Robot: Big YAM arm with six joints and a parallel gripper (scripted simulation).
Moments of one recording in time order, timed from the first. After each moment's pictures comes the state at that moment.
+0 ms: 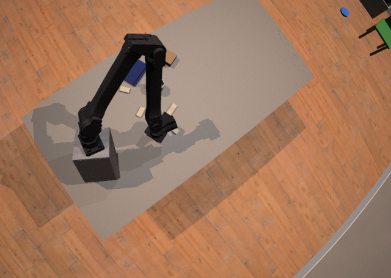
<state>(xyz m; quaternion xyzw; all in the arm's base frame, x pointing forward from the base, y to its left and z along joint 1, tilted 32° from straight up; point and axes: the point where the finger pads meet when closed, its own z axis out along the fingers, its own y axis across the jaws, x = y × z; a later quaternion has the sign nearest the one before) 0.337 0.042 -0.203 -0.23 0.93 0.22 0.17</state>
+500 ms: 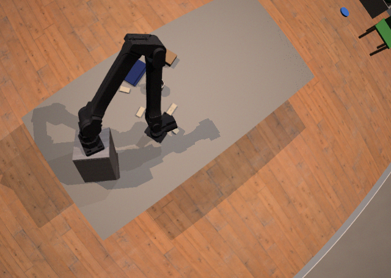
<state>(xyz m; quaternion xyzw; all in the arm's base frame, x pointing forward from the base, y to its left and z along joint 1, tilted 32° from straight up) 0.337 0.042 -0.203 -0.23 0.93 0.22 0.17</state>
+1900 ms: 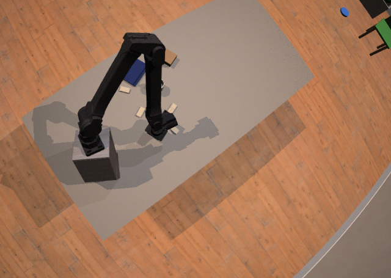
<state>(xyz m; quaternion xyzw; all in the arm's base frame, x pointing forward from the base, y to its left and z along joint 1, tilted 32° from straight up) 0.345 0.052 -0.203 -0.24 0.93 0.22 0.17</state>
